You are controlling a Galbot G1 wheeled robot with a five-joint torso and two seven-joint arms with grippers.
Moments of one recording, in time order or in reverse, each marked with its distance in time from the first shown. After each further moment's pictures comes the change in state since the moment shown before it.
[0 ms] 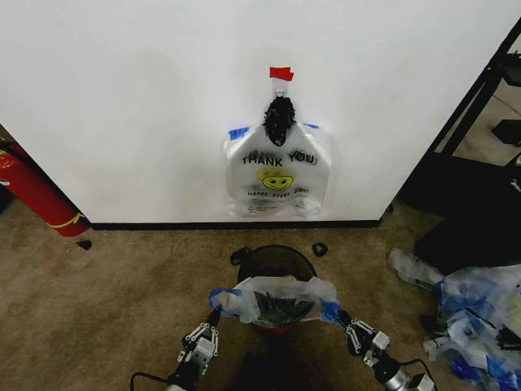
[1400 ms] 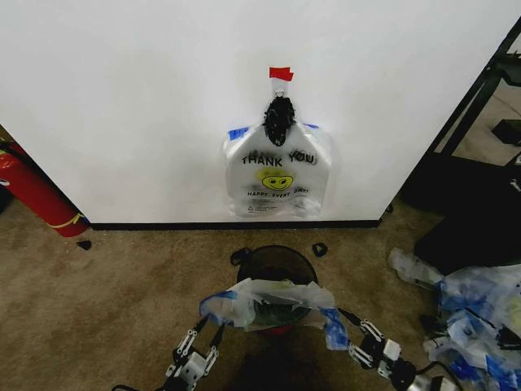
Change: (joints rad) left arm 0.187 0.091 -0.123 -0.156 0.019 0.001 0.179; right arm -0.072 -0.069 0.189 0.145 -0.081 -0.117 -0.383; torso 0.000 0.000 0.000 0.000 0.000
